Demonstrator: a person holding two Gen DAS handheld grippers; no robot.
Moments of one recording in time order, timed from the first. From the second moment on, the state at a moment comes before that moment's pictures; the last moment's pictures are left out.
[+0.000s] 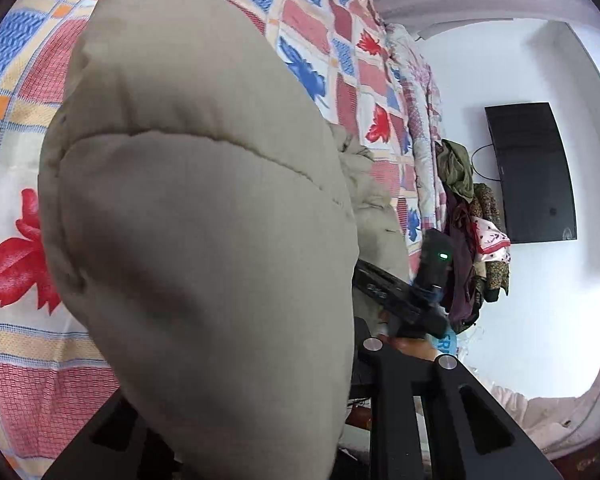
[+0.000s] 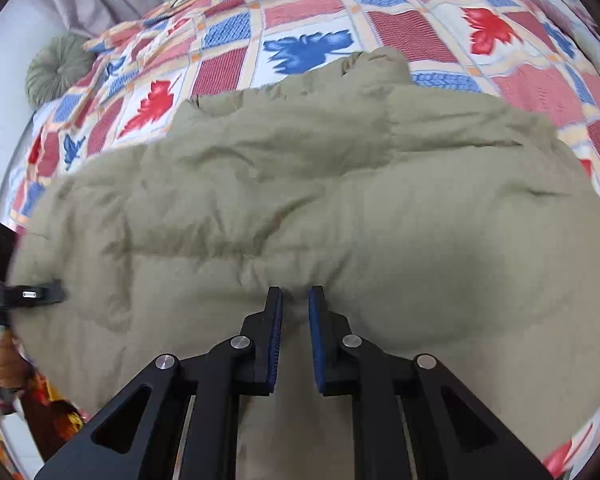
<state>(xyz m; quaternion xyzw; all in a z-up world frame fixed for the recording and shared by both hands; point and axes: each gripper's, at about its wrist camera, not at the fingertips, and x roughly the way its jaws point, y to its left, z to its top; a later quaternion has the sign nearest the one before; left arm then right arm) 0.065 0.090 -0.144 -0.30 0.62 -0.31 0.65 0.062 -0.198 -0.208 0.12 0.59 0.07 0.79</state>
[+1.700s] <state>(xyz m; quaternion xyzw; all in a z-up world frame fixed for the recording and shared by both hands) 0.110 -0.256 -0.132 -0.13 0.60 -0.40 0.68 -0.046 -0.401 -0.116 0.40 0.49 0.04 0.77</state>
